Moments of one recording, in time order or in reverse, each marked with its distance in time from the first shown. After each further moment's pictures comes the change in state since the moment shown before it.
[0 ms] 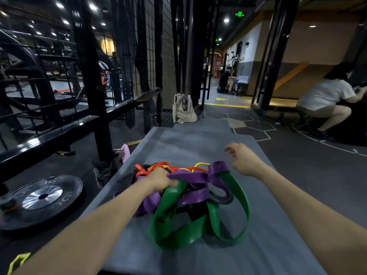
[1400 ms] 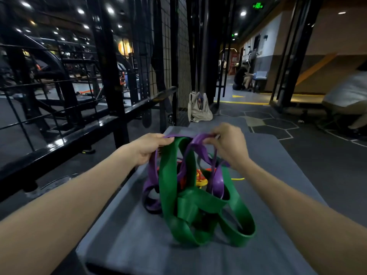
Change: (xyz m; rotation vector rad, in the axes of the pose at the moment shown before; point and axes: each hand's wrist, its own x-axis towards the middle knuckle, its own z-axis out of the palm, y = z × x) left_hand -0.016 0.015 -0.109 -0.712 0.038 0.043; right_hand 0.029 -0.098 0.023 0.185 0.383 -0.213
